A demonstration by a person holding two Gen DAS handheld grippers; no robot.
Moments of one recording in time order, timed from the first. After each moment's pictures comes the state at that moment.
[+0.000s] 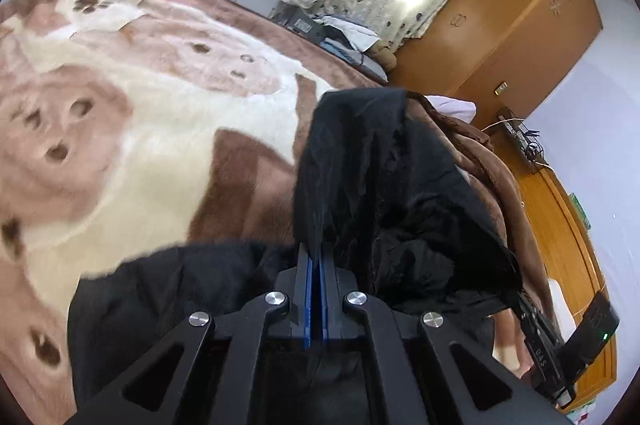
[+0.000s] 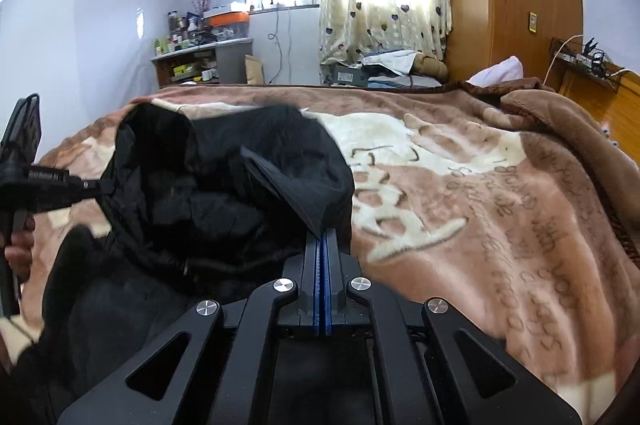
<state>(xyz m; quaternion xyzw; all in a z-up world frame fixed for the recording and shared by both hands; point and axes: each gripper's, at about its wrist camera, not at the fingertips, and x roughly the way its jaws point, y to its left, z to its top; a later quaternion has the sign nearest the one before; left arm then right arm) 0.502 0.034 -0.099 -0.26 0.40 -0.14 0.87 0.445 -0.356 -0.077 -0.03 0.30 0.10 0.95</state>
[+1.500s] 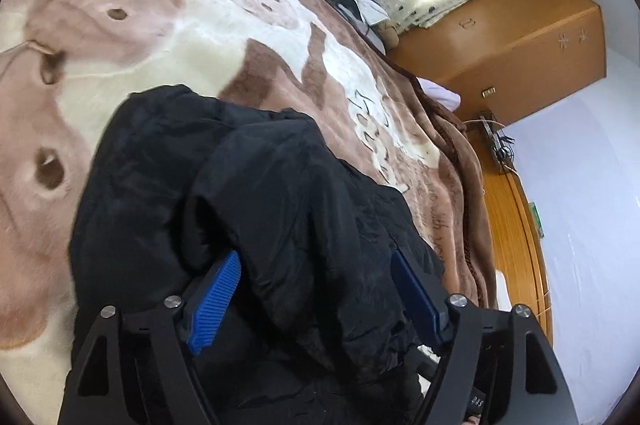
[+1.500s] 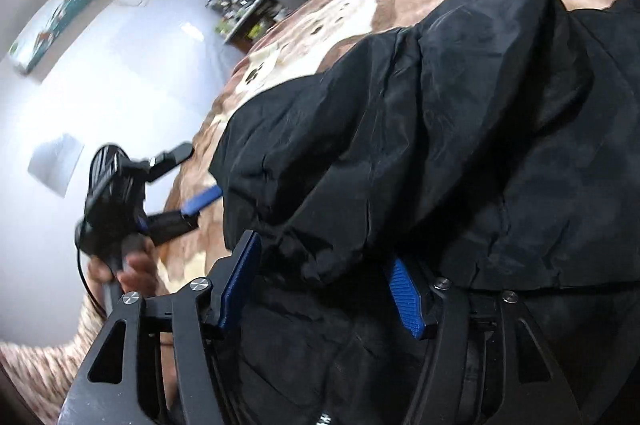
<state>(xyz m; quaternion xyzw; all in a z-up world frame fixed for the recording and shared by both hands) 0.404 0.060 -0.120 -0.37 0.45 -0.18 0.79 0.390 -0.324 -0.158 0.26 0.47 0.29 0.79</state>
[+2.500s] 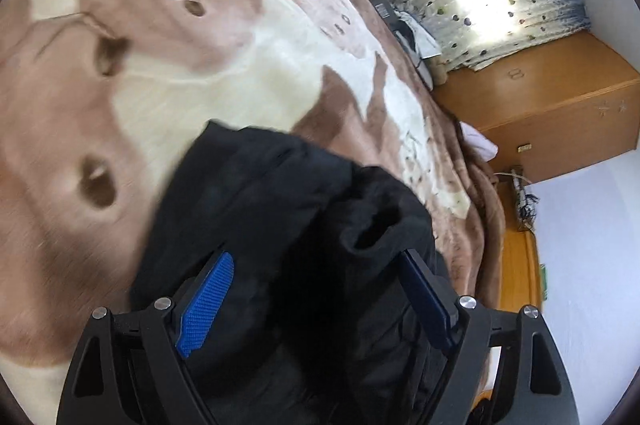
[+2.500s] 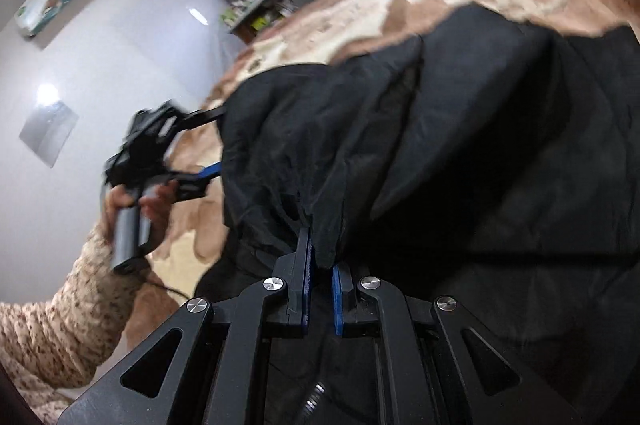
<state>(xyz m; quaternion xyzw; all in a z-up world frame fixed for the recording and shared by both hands) 0.425 0.113 -0.142 -0.42 0.47 -0.09 0.77 0.359 -0.325 -0.158 0.21 0.47 0.29 0.81</state>
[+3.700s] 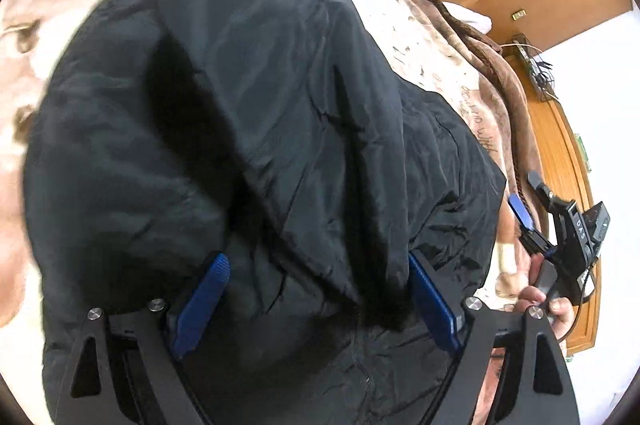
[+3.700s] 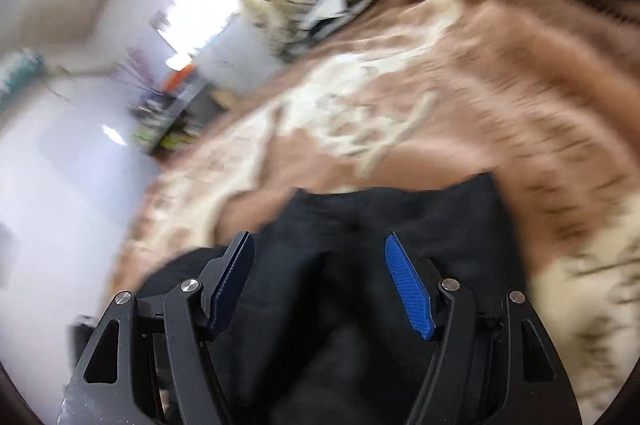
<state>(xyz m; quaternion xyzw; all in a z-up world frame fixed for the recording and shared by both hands) 0.384 0.002 -0.153 -0.25 0.55 -0.16 0.78 0.417 -0.447 -0.107 0.26 0.37 0.07 0.89</state>
